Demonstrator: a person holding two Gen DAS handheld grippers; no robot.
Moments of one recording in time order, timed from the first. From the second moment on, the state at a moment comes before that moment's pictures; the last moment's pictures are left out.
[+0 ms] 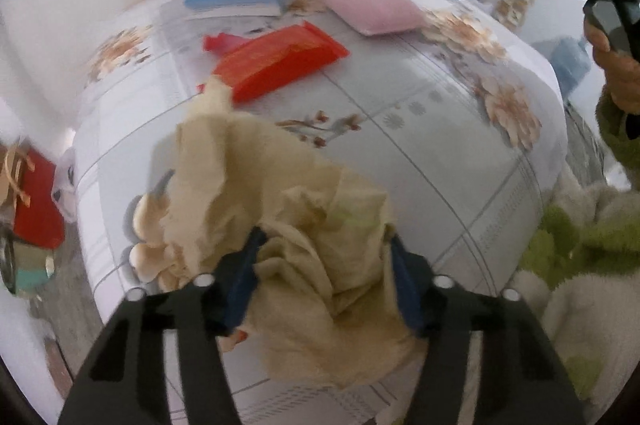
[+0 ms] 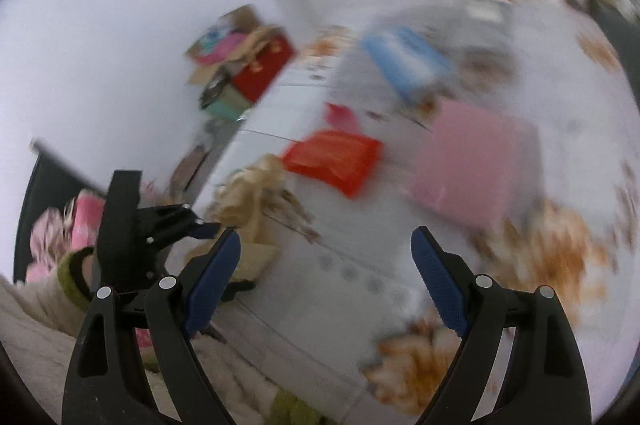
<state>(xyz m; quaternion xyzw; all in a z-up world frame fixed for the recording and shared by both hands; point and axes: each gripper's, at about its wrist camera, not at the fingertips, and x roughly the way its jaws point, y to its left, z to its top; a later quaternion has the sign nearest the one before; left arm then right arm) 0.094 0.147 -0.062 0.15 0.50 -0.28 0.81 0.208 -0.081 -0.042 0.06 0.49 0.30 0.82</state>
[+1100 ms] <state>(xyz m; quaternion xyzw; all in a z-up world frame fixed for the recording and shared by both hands) 0.101 0.179 -0.058 0.01 0.51 -0.20 0.84 0.283 0.007 -0.111 -0.14 0.56 0.27 0.77</state>
